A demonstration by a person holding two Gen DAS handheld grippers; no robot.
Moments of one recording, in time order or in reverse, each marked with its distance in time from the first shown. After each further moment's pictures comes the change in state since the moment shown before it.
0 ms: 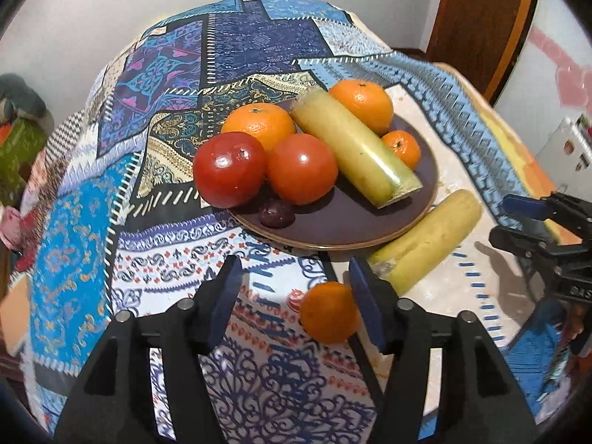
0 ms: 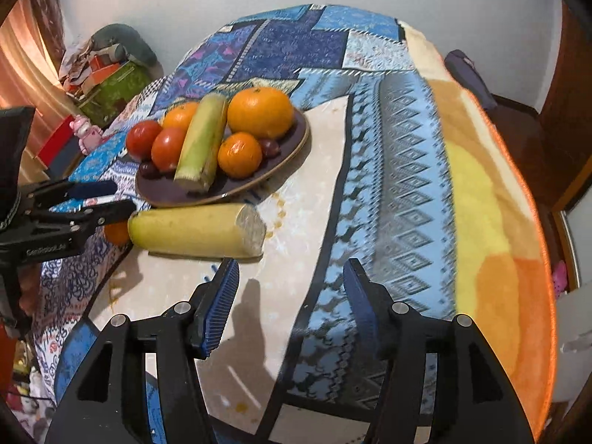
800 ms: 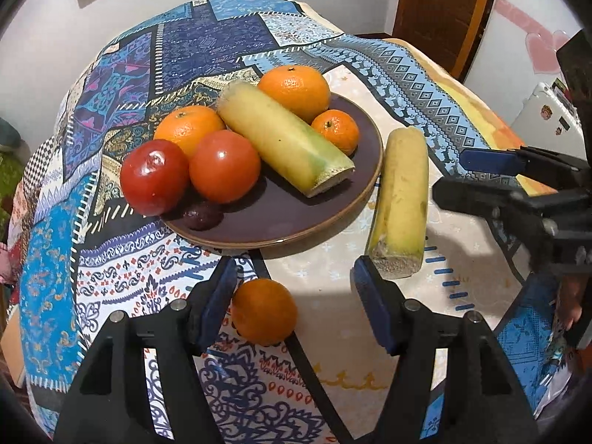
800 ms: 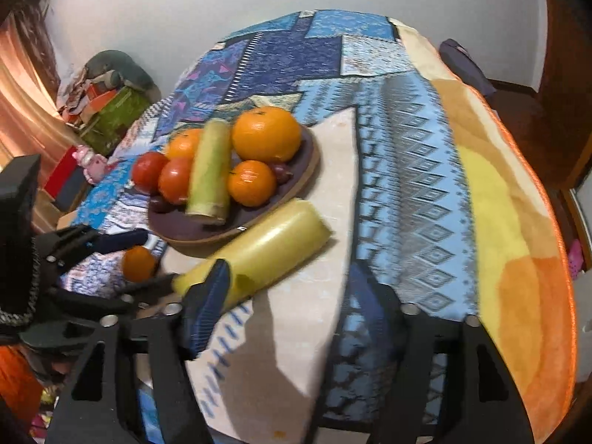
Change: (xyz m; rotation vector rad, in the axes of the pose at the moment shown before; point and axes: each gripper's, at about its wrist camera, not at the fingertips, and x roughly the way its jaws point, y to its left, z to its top) left arm 0.007 -0.040 -0.005 0.100 0.008 -0.080; right arm -0.003 0.010 0.009 0.102 -0.049 0.050
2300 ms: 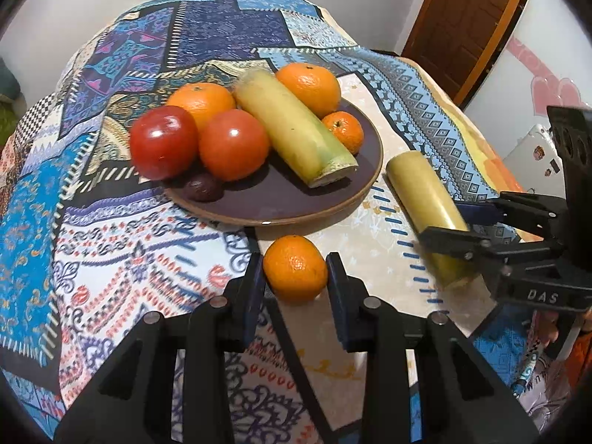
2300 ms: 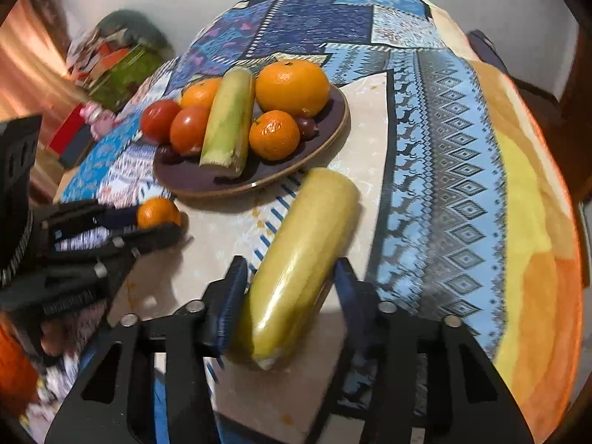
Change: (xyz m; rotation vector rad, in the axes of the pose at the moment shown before) left arm -0.008 0.016 -0.015 -0.155 -0.025 -0.087; right arm 0.015 0.006 -0.005 -0.112 0.151 0.009
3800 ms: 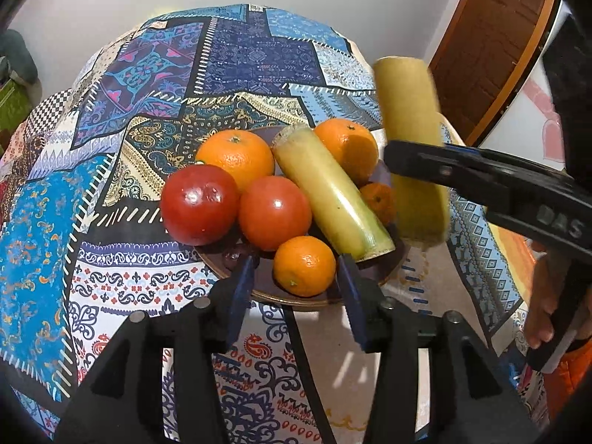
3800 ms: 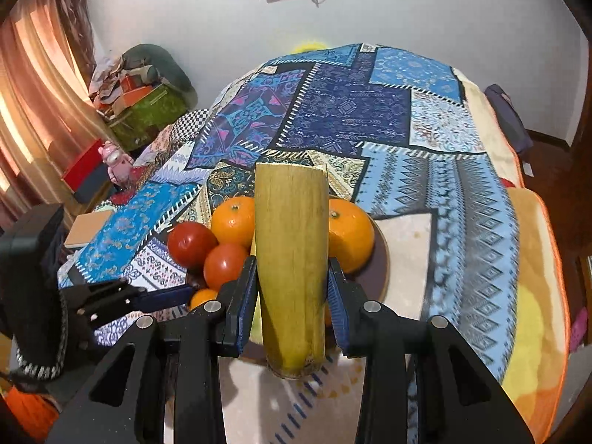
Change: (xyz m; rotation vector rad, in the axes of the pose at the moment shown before) left arm 0.004 0.028 0.038 -0.093 -0.095 0.009; right arm 0.000 0.023 0.089 -0.047 -0.198 0.057
